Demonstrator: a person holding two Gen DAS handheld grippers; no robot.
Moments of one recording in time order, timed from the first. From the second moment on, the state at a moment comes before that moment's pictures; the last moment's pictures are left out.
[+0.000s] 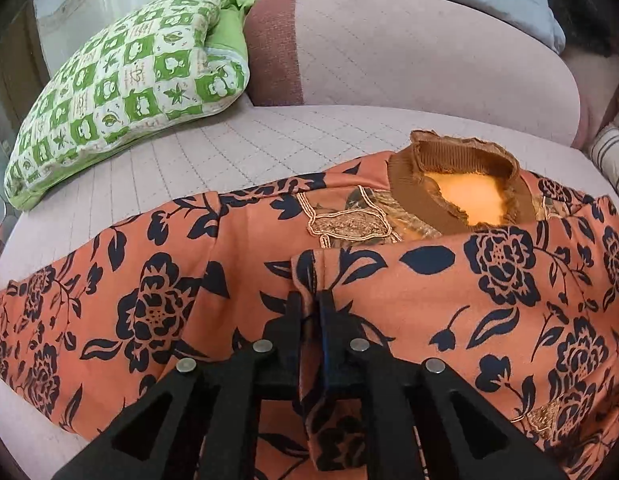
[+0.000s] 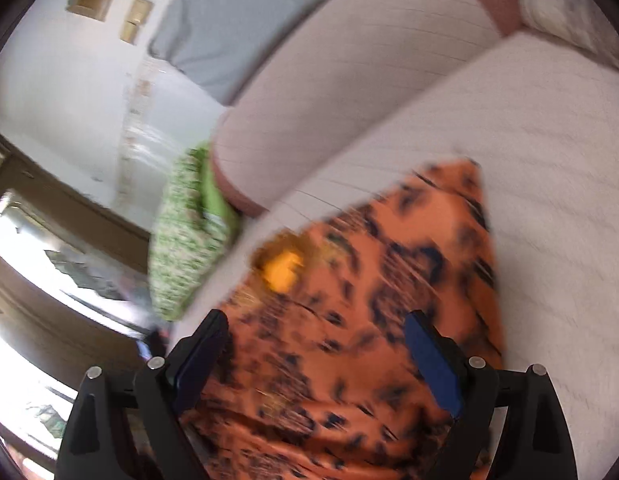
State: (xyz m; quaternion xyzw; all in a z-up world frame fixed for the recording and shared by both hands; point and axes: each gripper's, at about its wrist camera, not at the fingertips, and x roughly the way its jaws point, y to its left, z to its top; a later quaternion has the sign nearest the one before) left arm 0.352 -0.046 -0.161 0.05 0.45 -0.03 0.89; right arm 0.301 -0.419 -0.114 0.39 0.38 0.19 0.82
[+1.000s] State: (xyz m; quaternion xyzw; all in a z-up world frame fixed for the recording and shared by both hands) left arm 0.207 0.326 -0.124 -0.41 0.32 0.15 0.84; right arm 0.151 -0.319 -0.133 0.24 0.41 0.13 0.87
